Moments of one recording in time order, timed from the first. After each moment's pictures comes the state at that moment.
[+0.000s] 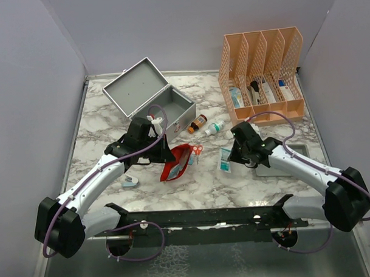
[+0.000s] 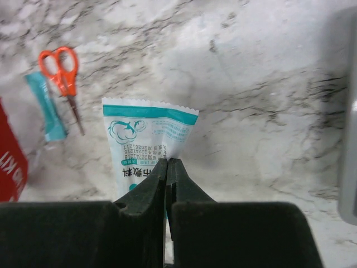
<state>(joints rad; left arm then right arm) -0.50 1.12 0.80 -0.48 0.45 -0.44 0.61 1.26 0.75 -0.53 0.19 0.84</state>
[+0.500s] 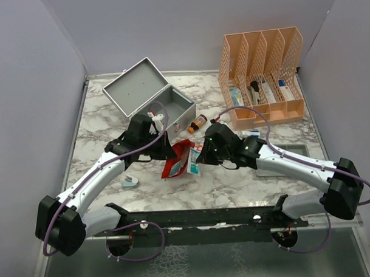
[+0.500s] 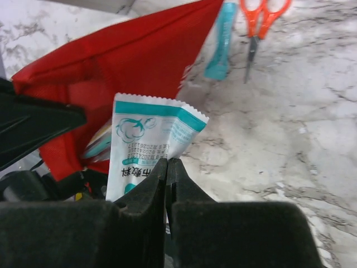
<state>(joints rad) -0.50 1.13 0.83 -0.48 0.45 -0.44 0.91 1.32 0.98 -0.48 0.09 0.94</state>
